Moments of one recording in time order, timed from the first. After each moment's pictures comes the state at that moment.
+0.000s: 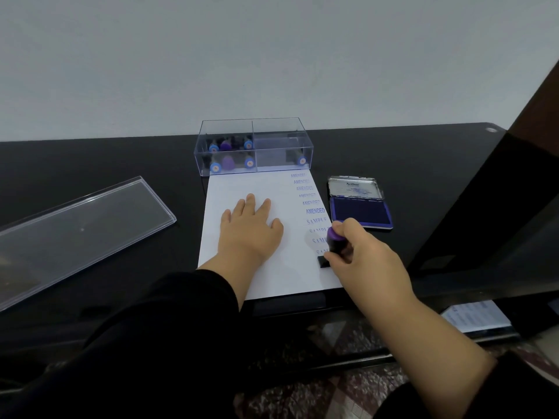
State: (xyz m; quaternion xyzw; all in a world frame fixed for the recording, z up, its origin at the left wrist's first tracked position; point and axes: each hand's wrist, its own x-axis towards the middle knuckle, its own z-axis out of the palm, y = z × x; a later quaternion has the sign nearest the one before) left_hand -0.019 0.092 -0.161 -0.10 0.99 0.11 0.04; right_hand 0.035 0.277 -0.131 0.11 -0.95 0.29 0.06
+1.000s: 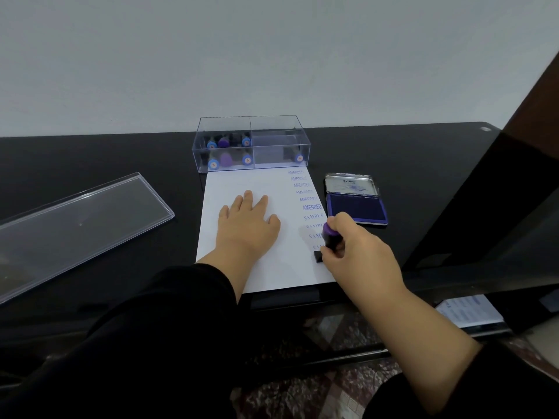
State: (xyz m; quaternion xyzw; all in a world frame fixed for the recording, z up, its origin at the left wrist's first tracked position) left_hand -0.018 0.091 -0.161 -0.09 0.99 0.12 0.03; right_hand 0.033 0.274 -0.133 0.13 -0.95 0.26 0.08
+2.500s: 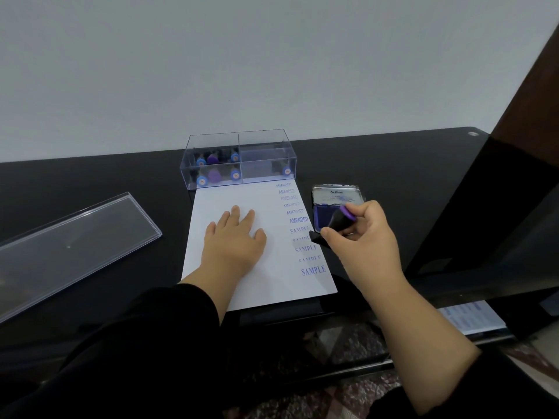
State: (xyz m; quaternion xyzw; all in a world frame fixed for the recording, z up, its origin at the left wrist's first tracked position) left_hand -0.018 0.093 -0.164 -0.11 0.99 0.11 0.03; right_hand 0.004 0.291 -0.127 0.06 -0.78 0.61 0.10
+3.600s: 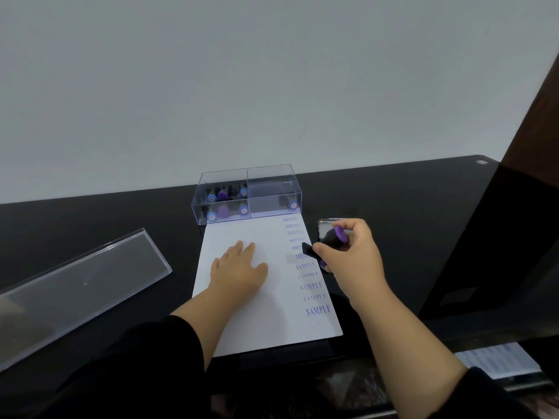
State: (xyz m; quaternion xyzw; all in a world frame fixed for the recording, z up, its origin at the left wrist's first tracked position) left_hand -0.025 0.089 -0.148 -0.14 0.97 0.17 0.06; right_hand -0.025 0.276 -0.107 0.03 -0.75 0.66 0.05
